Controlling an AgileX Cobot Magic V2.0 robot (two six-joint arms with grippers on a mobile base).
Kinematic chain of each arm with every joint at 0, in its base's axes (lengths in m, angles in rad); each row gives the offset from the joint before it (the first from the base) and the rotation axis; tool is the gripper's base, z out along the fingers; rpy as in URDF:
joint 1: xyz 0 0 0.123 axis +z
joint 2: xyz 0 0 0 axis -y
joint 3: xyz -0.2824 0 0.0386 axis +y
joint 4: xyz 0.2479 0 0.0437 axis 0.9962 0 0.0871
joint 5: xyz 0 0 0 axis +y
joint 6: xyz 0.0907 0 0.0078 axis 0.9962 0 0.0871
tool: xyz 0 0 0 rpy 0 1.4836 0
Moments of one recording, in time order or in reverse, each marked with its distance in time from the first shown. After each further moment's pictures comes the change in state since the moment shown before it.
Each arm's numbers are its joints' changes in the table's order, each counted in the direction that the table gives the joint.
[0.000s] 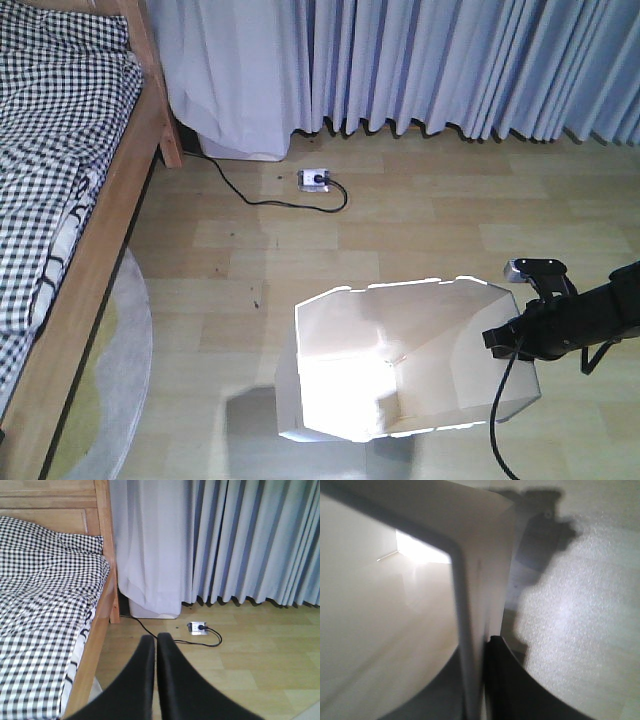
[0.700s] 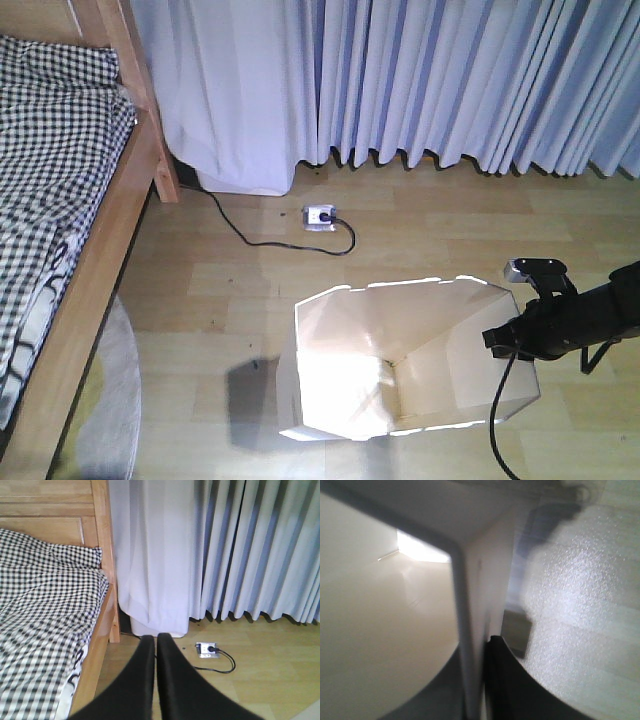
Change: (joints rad) left arm 0.000 0.000 0.000 0.000 0.000 0.000; right arm 0.000 0.000 0.000 0.000 0.001 0.000
